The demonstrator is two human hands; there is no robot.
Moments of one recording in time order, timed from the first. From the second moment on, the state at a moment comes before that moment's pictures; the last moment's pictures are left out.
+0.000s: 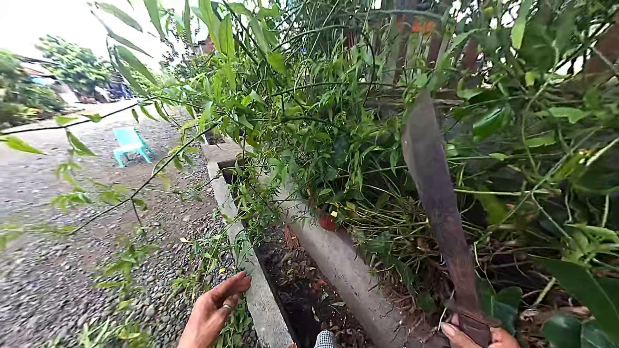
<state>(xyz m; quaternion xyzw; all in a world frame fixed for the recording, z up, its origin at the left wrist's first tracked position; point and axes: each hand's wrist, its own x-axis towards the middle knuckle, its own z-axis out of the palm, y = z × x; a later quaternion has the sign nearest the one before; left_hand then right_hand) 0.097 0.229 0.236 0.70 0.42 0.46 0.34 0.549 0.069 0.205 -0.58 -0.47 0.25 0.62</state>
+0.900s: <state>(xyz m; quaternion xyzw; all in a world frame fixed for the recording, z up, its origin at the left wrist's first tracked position) 0.326 0.419 0.452 0.64 0.25 0.60 0.41 0.569 0.169 0.289 -0.64 -0.50 0.16 0.57</state>
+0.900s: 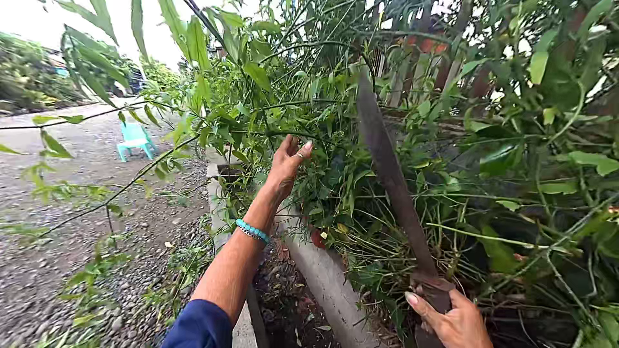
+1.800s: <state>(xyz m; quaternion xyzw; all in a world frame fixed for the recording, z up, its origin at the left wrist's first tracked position) 0.268 0.438 0.373 0.42 0.13 0.77 0.46 0.495 0.247 0.210 -0.64 -0.47 0.18 0.58</state>
